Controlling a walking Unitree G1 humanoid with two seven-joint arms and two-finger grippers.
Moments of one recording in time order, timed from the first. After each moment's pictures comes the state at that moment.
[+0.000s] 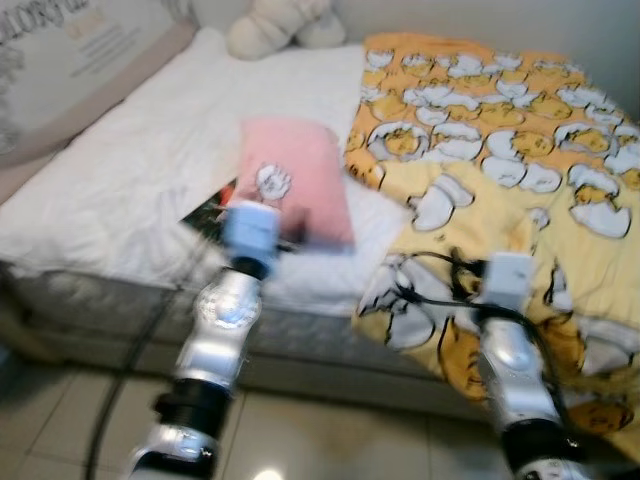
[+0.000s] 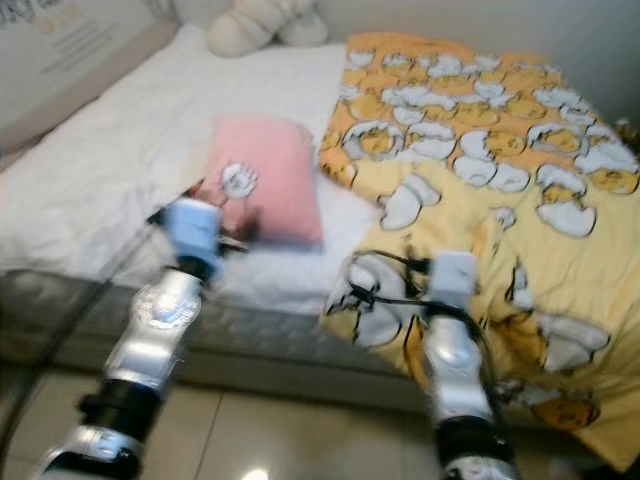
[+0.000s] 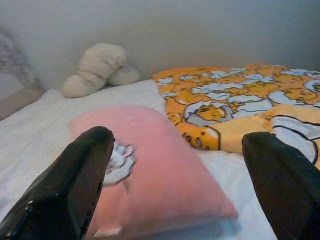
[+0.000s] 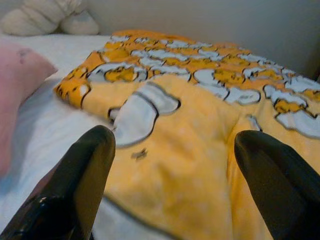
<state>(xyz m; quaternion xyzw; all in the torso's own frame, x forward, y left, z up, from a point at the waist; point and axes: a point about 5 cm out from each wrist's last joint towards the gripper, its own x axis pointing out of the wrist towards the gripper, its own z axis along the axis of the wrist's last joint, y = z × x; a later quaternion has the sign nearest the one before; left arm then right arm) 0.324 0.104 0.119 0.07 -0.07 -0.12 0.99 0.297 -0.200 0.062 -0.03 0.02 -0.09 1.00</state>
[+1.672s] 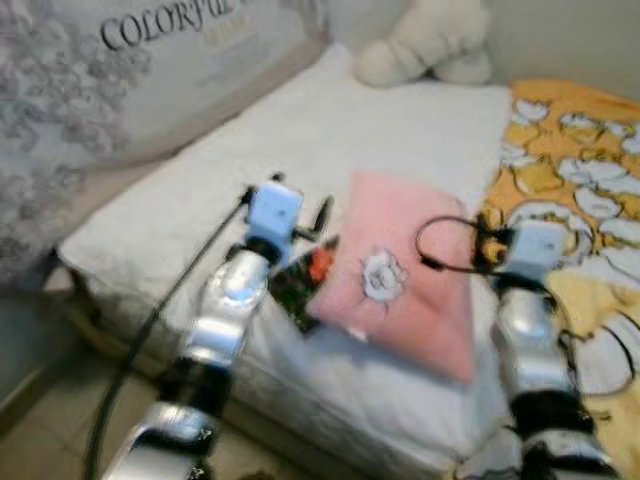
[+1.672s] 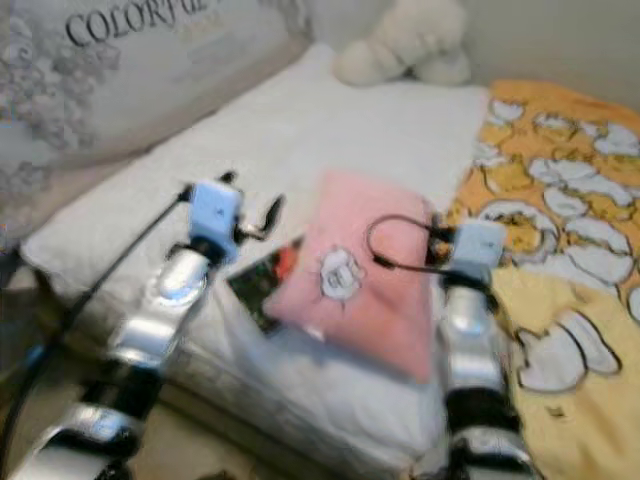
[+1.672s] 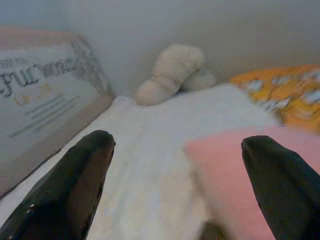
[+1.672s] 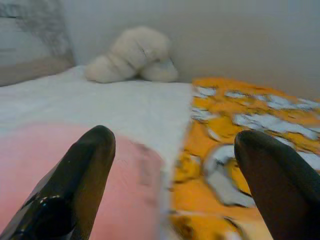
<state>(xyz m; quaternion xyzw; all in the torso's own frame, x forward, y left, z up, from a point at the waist) 0.337 0.109 0.139 0.10 -0.07 -0.17 0.98 0.320 -0.208 0.097 -0.03 -0.04 -0.12 0.99</state>
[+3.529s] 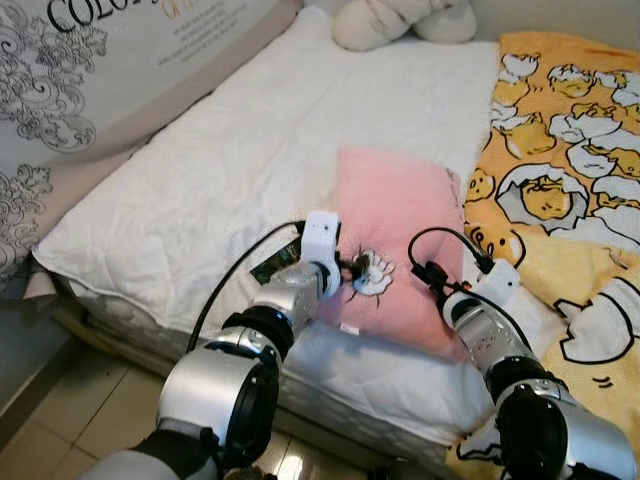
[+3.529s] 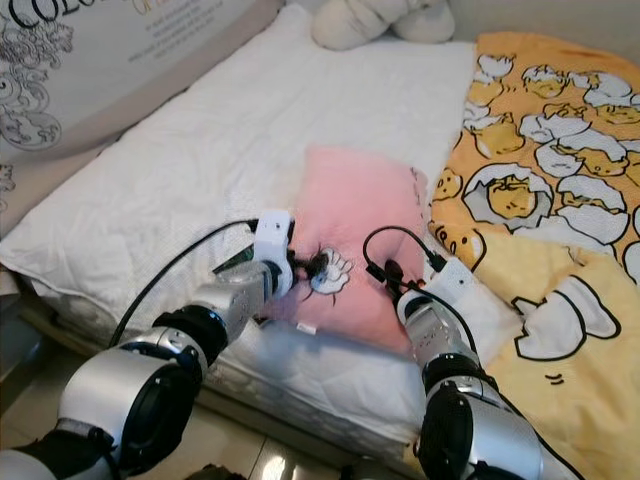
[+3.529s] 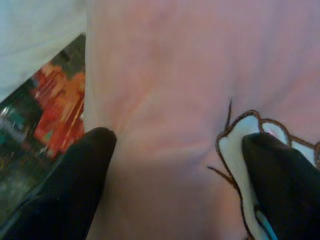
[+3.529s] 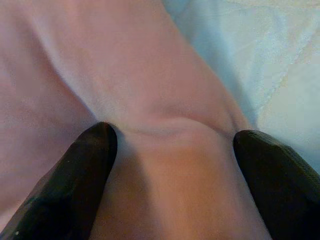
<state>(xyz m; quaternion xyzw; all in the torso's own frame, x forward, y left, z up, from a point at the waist) 0.350 0.035 0.073 -0.04 0.27 -0.20 0.94 0.325 -0.191 0.026 0.35 0.23 -0.11 0.90</state>
